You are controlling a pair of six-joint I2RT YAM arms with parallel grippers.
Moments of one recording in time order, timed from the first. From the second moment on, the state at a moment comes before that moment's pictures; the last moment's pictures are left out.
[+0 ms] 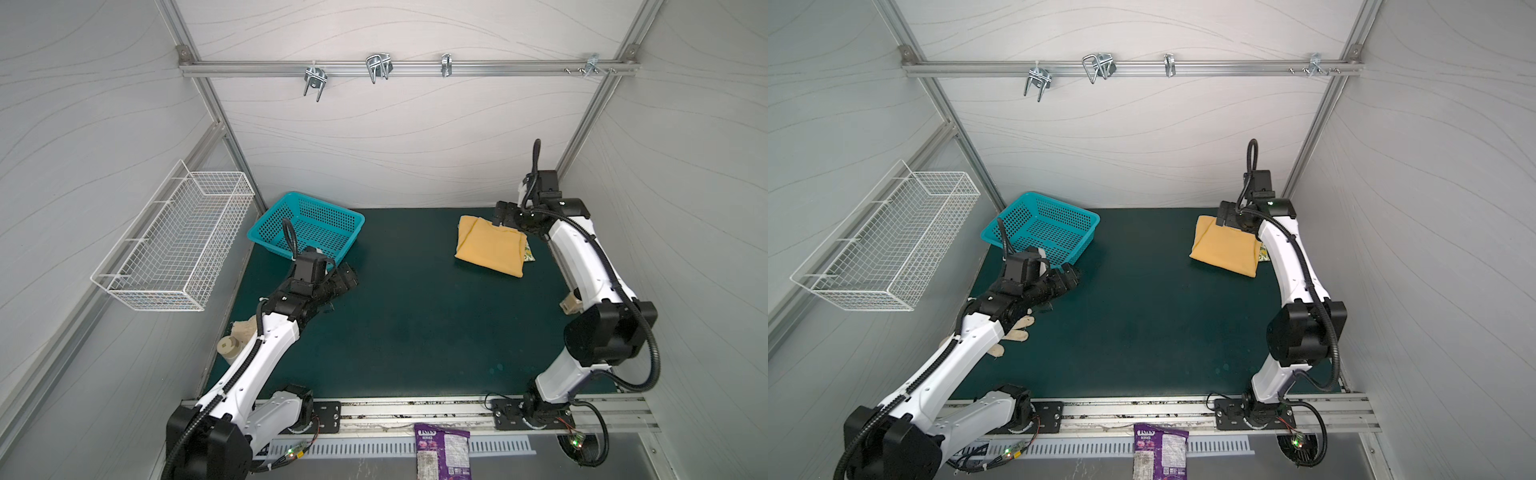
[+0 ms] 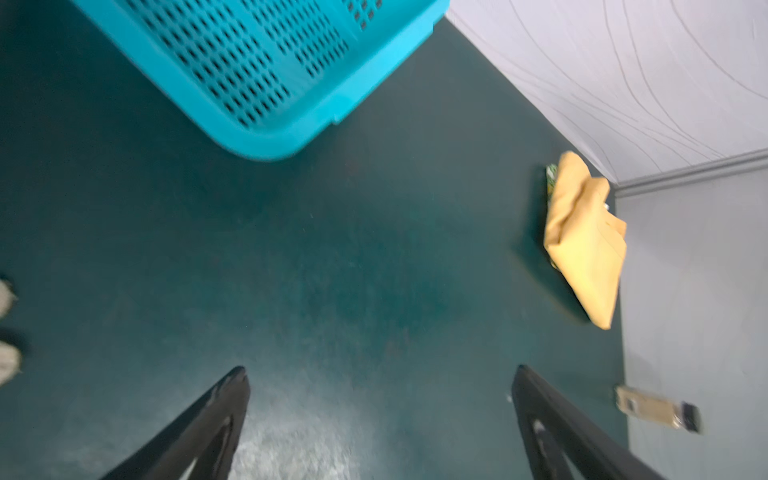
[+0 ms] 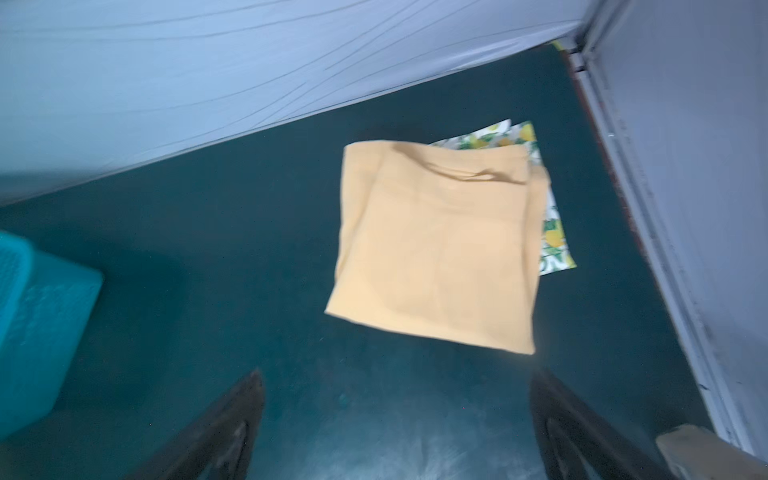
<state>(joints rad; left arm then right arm) -0.23 1.07 0.84 -0.53 0.05 -0.65 0.16 1.63 1.69 -0.89 -0.01 0.26</state>
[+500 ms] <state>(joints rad) -0.09 1.13 0.61 -0.33 -0.37 -0.41 0.26 1.28 0.99 -0.51 0.05 0.31</state>
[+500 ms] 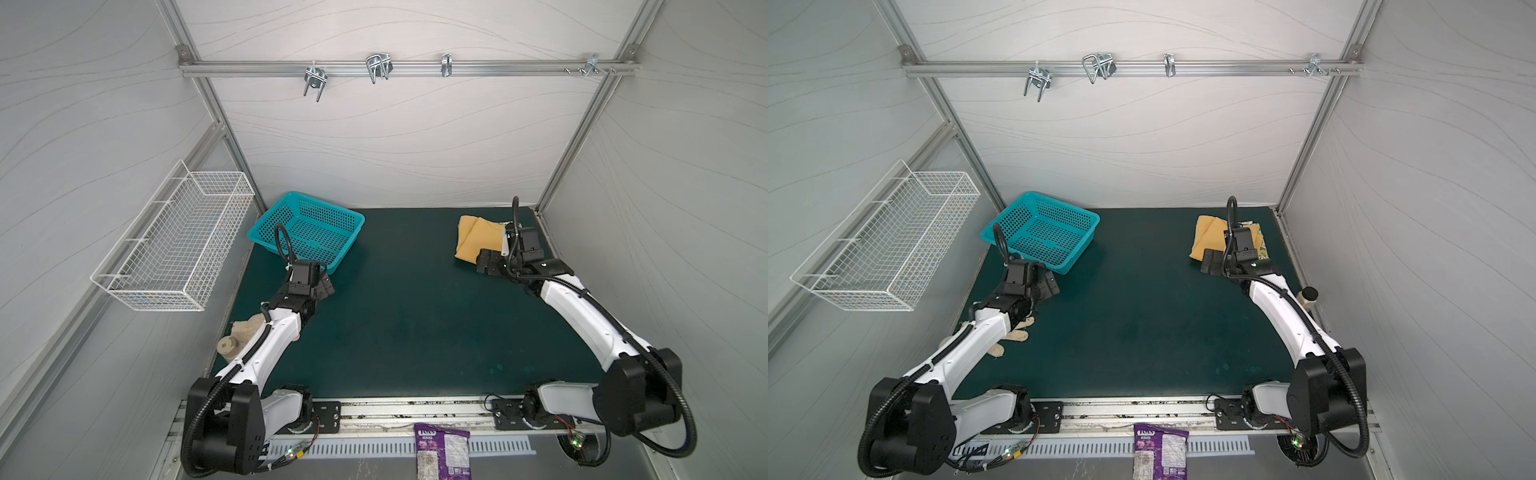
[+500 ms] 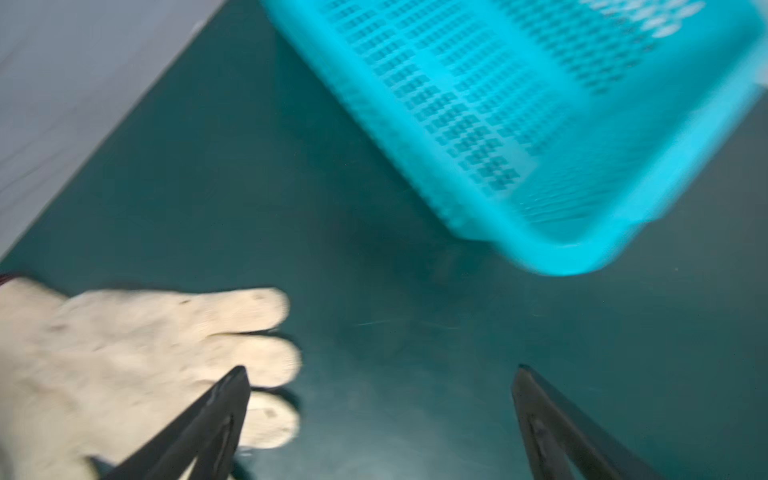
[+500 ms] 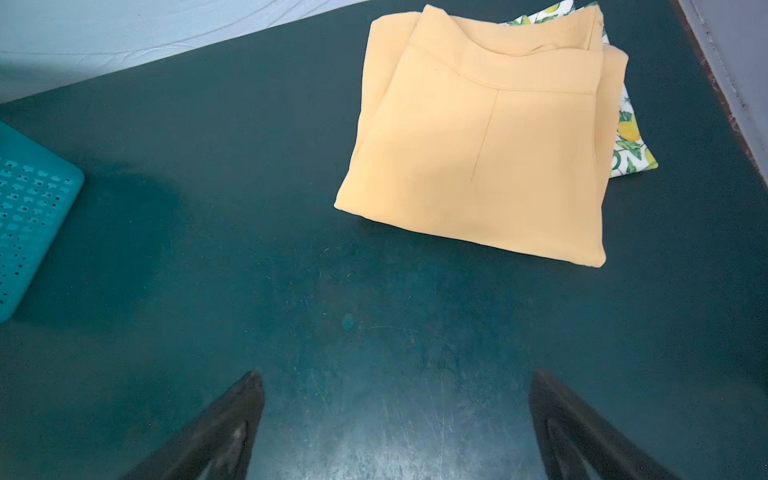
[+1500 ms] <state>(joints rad) 0.04 1.54 0.33 0.82 -0.22 -0.11 0.22 1.34 0.47 0.29 0.18 0.05</state>
